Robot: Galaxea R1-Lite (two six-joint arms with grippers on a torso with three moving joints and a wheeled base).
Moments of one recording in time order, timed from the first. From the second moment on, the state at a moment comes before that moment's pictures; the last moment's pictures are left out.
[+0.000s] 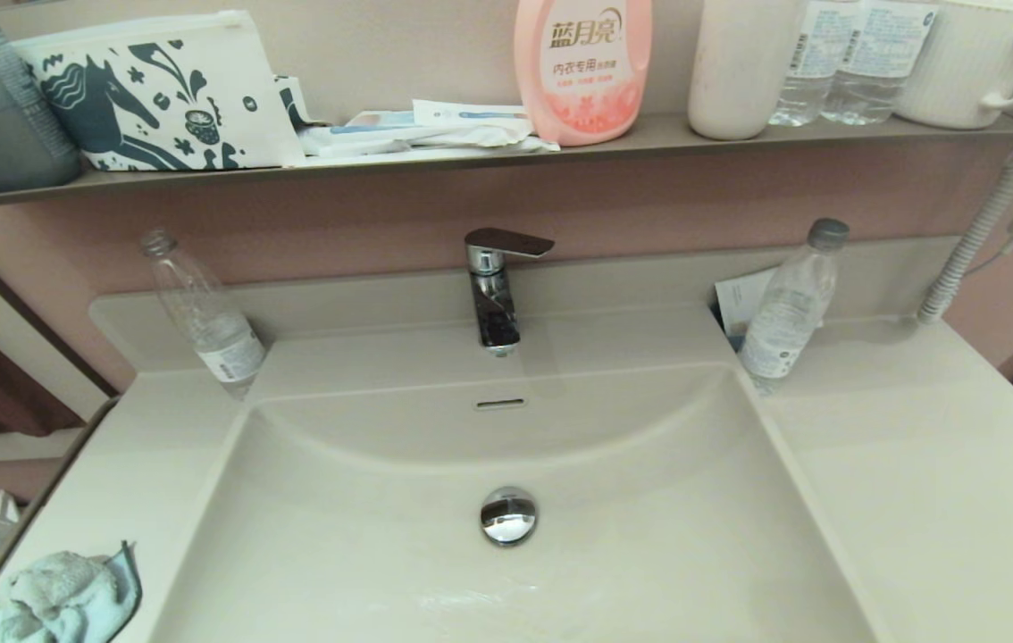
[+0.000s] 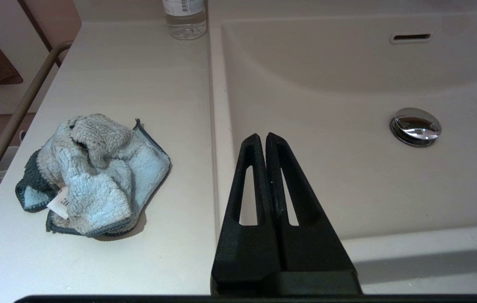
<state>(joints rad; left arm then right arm) 0.00 0.00 0.00 0.00 0.01 0.00 0.00 0.00 0.00 0.00 0.00 0.00</state>
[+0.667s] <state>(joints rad) 0.00 0.00 0.00 0.00 0.01 0.00 0.00 0.00 0.00 0.00 0.00 0.00</state>
